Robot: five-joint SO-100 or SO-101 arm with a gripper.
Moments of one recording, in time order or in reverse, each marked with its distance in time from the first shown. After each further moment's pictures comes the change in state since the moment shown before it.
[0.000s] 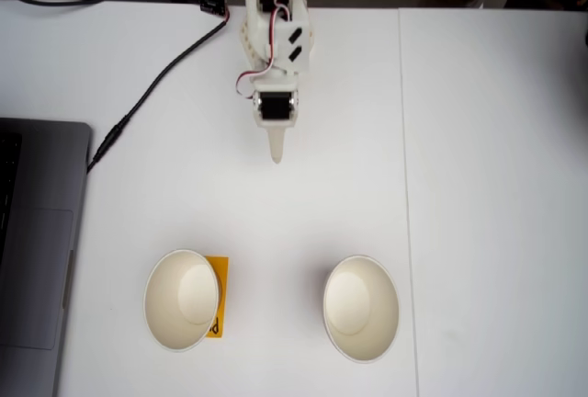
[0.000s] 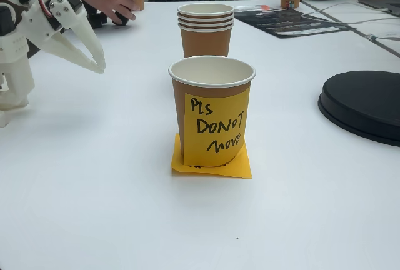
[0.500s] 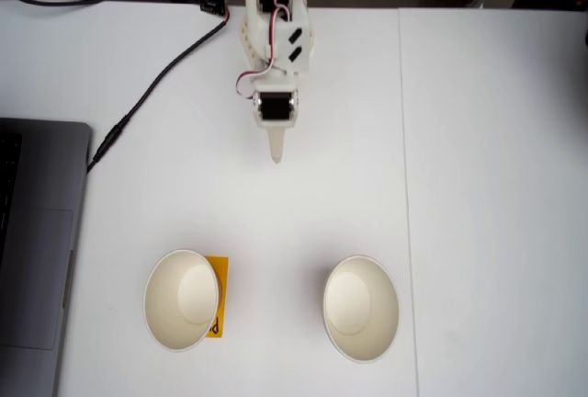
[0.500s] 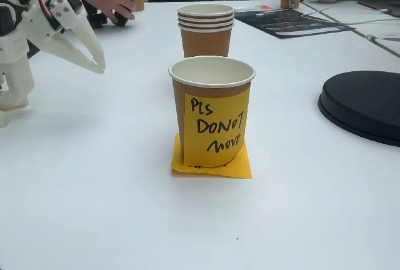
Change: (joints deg) arm 0.0 -4.0 0.0 0.0 0.0
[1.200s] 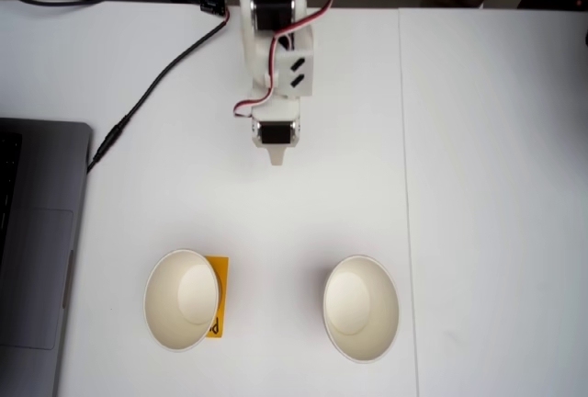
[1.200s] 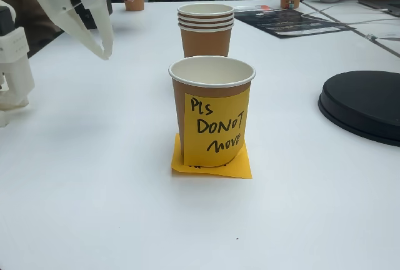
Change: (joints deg) arm 0.0 -42.2 -30.9 0.0 0.0
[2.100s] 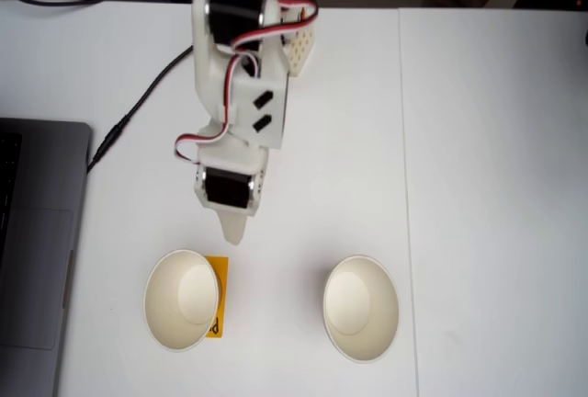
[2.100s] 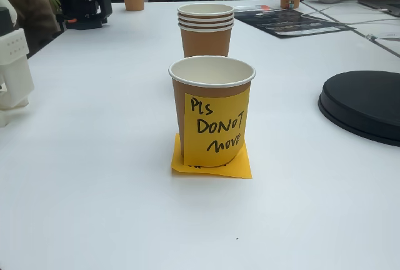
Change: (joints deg) arm 9.7 -26.2 -43.4 0.0 0.0
